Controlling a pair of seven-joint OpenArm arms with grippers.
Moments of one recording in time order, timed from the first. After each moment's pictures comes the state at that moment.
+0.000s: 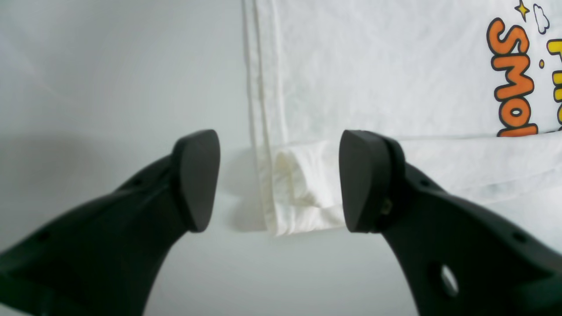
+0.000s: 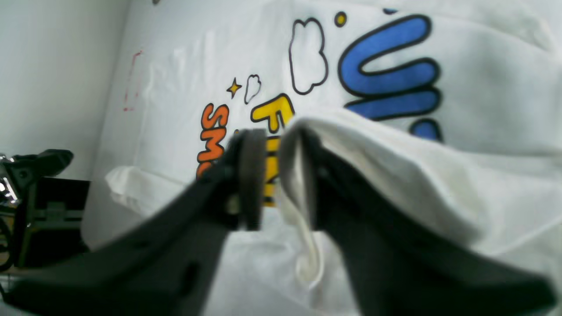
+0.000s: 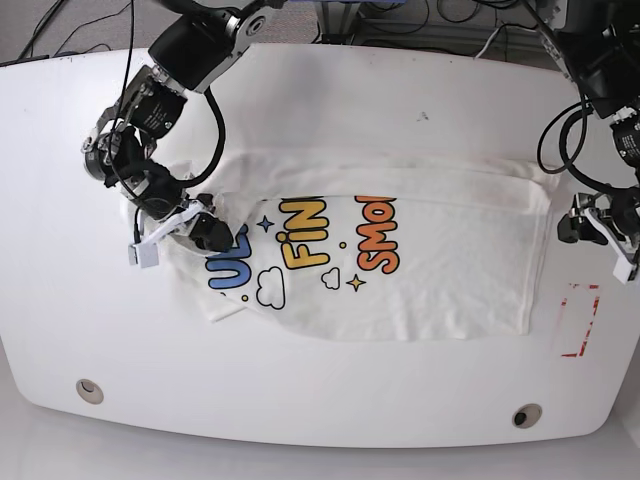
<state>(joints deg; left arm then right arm) -12.7 -24.6 -35.5 82.5 -39.0 -37.9 82.0 9.5 -7.5 41.8 91.6 44.1 35.5 -78.2</state>
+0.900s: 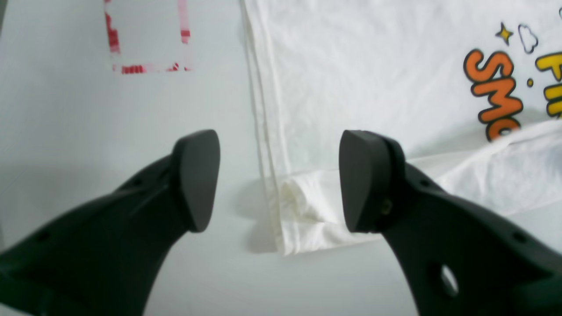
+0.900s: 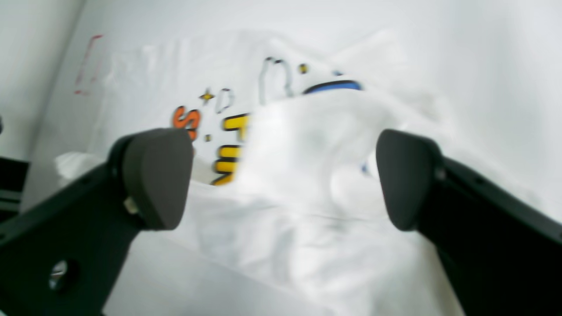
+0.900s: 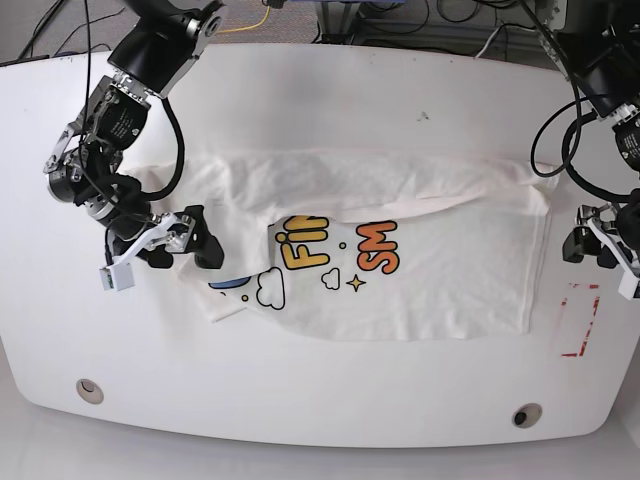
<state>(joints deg) -12.9 -24.4 -34.9 91.4 -40.0 -38.1 81.6 8.6 2.7 33.7 100.2 47.1 29.8 -78.8</state>
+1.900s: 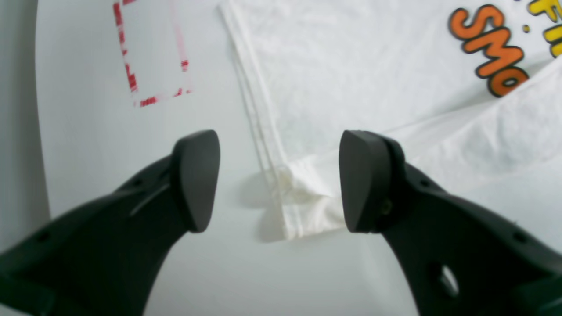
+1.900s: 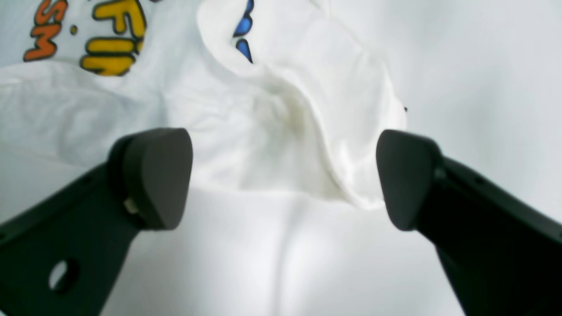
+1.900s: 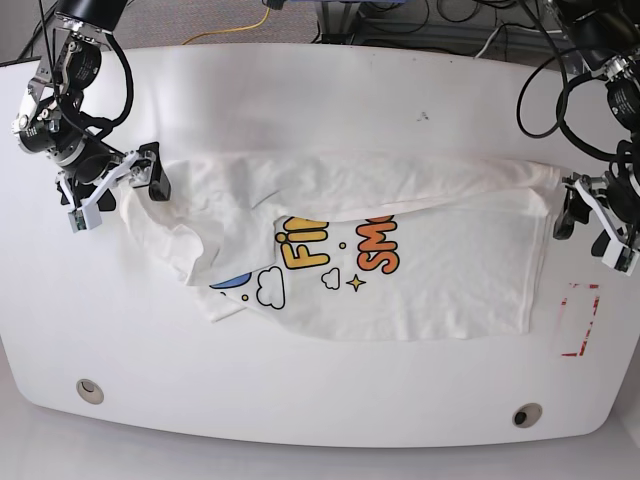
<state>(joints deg) 0.3 -24.9 -33.9 106.6 -41.2 -41.9 73.3 -11.3 21.5 28.0 101.9 41.8 29.9 -62.3</state>
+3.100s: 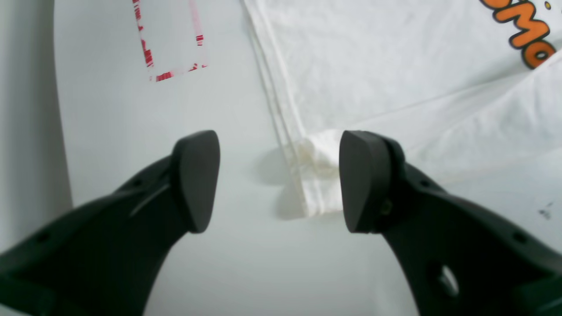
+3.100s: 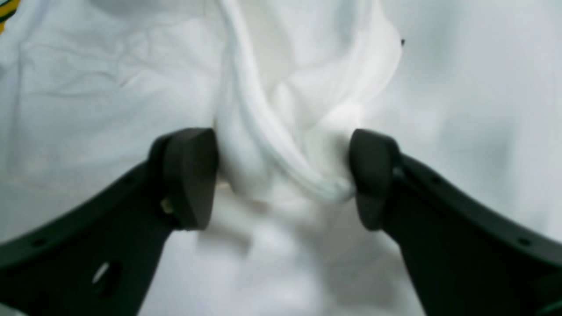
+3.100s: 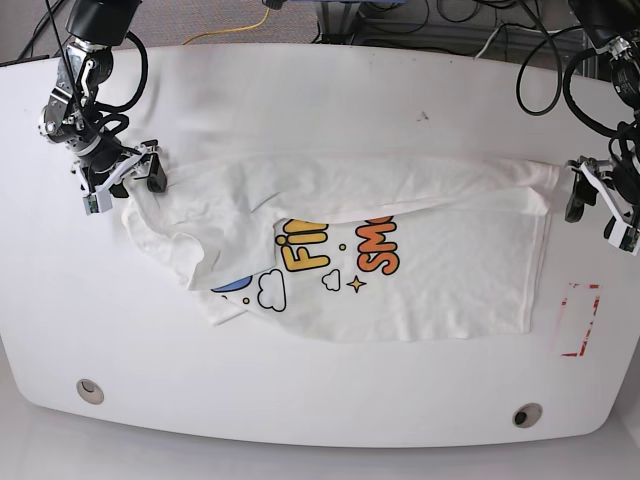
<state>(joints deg) 6.6 -27.0 -35.1 106.6 -34.3 -41.9 65.4 -6.4 19.5 26.4 75.0 24.6 40.0 -38.4</state>
